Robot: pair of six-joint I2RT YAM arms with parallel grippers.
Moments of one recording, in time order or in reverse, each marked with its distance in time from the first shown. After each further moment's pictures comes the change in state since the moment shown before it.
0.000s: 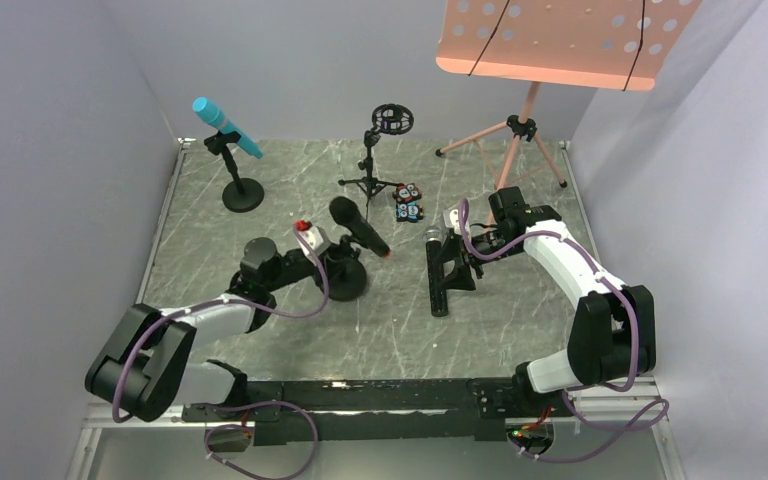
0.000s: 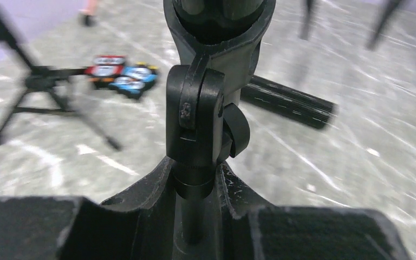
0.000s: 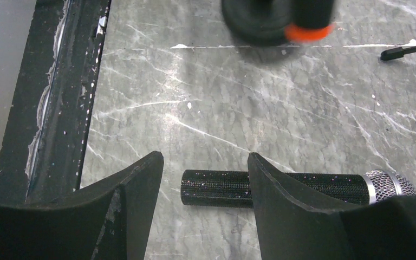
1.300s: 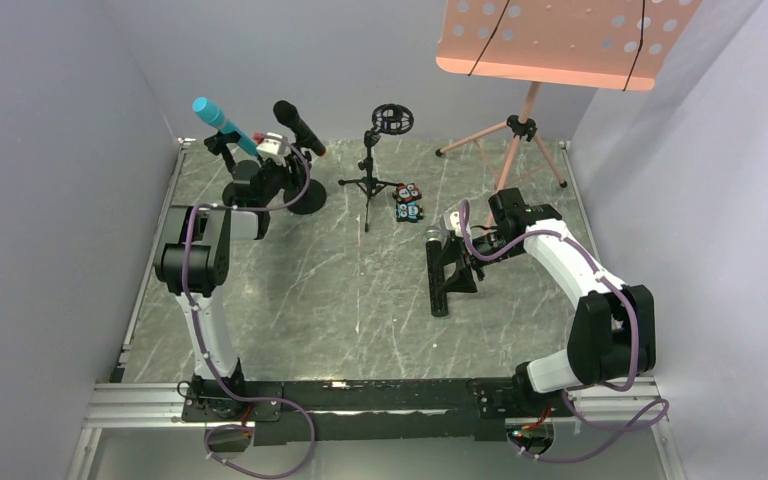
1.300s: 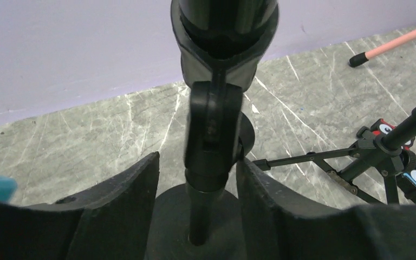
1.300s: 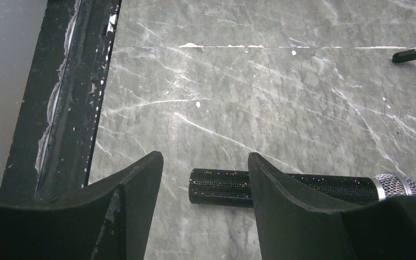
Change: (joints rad) left arm 0.365 0.736 0.734 0.047 -0.323 -0.138; right arm 0.000 0.003 0.010 -0.063 -0.006 -0.051
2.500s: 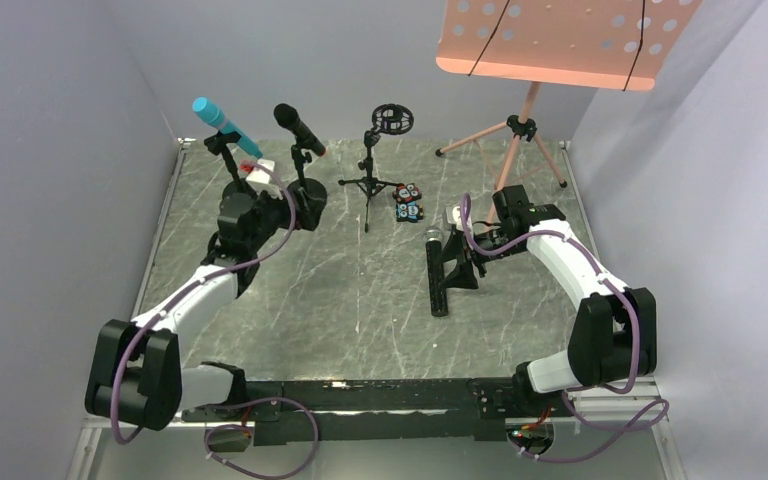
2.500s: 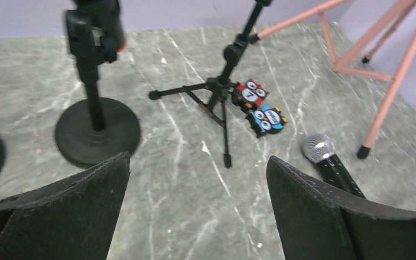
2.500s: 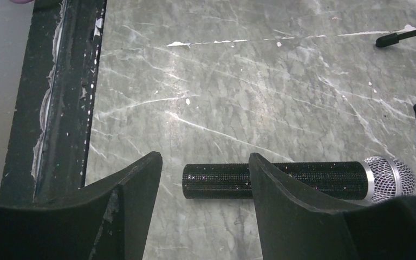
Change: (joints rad) left arm -0.142 -0.811 -0.467 -0.399 -0.150 -0.179; right arm -0.021 -0.010 0.002 0.049 0.019 0.087
